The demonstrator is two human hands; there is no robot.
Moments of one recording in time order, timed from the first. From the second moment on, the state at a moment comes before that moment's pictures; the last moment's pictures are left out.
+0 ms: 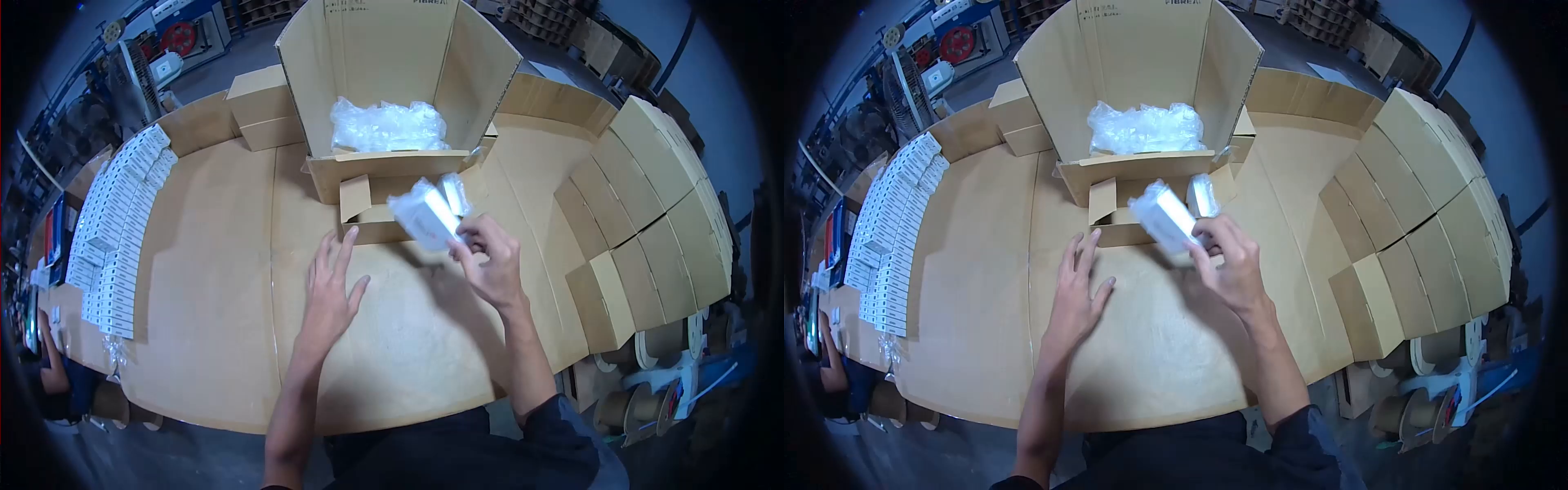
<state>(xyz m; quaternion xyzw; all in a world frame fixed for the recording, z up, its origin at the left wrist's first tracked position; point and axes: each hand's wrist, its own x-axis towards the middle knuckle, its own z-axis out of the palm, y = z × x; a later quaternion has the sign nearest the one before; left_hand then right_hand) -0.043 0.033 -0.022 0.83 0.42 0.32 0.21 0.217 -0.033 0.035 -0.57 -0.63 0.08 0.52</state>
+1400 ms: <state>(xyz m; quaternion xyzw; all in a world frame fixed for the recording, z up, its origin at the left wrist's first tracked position) -0.134 0.067 -0.045 0.84 0.47 0.27 0.05 0.120 0.039 0.023 -0.63 -0.66 -0.03 0.41</state>
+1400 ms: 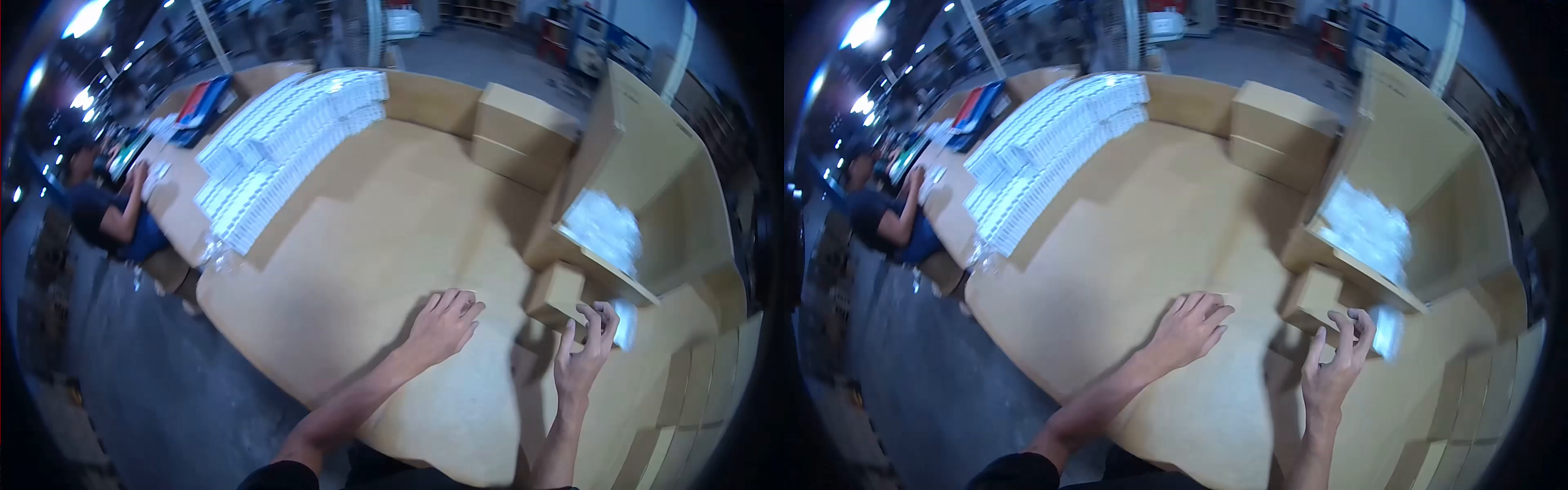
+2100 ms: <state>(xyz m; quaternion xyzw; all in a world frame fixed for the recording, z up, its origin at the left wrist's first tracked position) -0.505 0.174 0.050 0.73 0.60 0.28 -0.15 -0.253 0.275 0.045 -0.24 -0.95 -0.01 0.22</state>
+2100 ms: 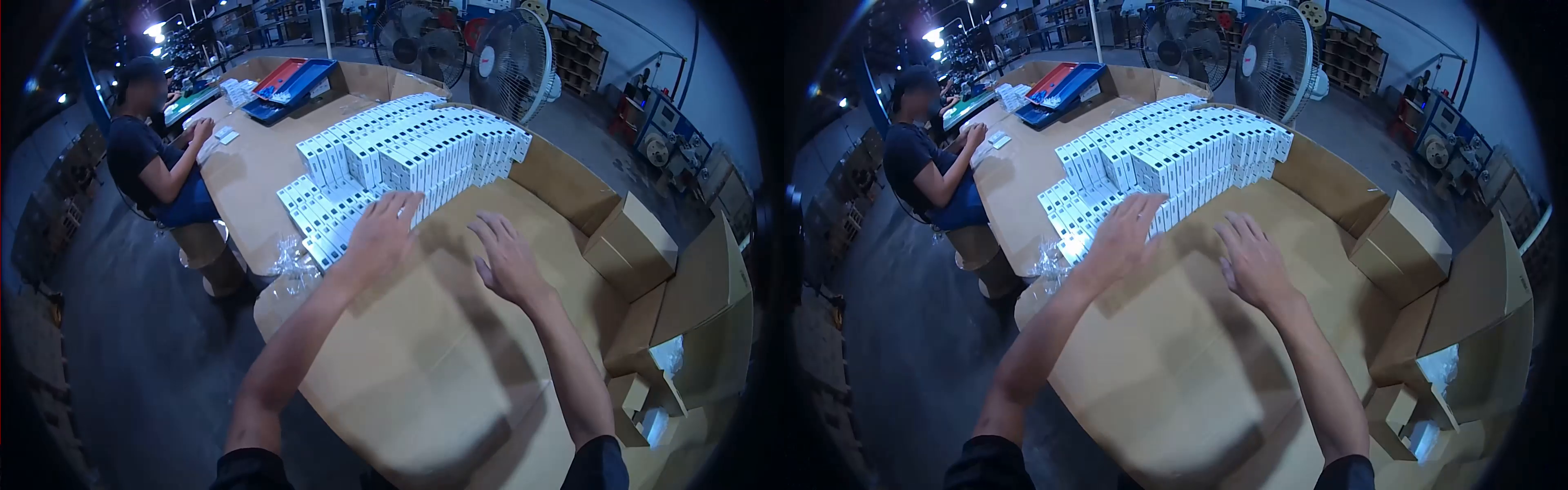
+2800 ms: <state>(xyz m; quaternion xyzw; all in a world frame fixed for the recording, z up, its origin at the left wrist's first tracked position) -0.591 0.252 0.053 0.75 0.56 0.29 -0.21 -0.391 0.353 0.058 -0.26 -0.94 0.00 0.23</state>
